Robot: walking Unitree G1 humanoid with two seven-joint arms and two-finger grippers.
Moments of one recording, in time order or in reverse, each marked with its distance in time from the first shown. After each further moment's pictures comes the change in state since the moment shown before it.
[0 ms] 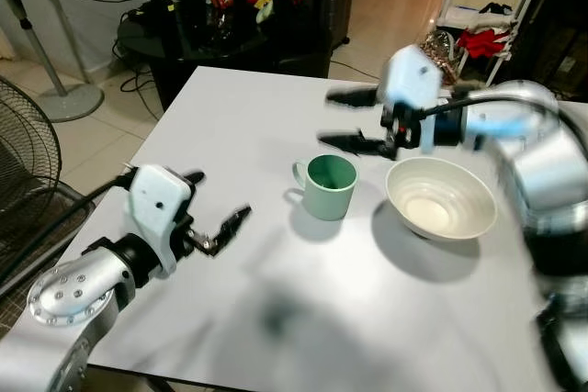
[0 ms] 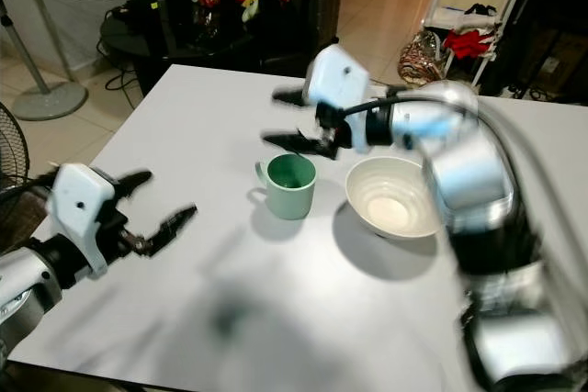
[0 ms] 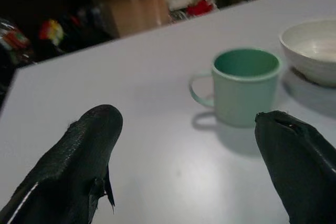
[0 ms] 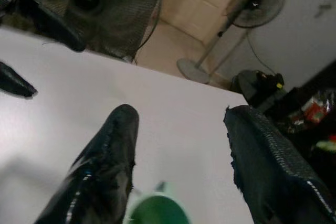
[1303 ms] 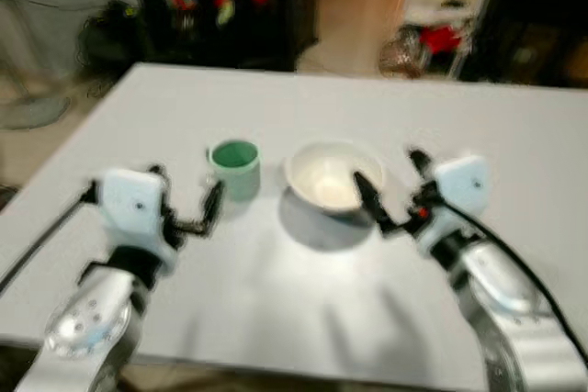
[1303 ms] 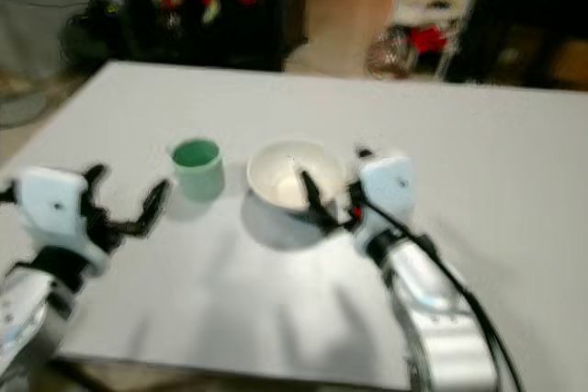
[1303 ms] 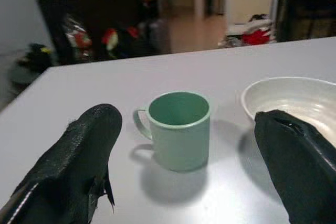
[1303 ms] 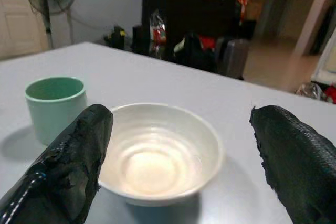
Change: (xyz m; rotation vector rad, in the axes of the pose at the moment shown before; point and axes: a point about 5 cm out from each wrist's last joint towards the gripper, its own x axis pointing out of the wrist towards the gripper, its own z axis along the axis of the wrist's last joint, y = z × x) left arm -0.006 -0.009 -0.002 -0.117 -0.061 0.338; right arm -0.038 0.095 -0.052 0.431 0.046 -0.750
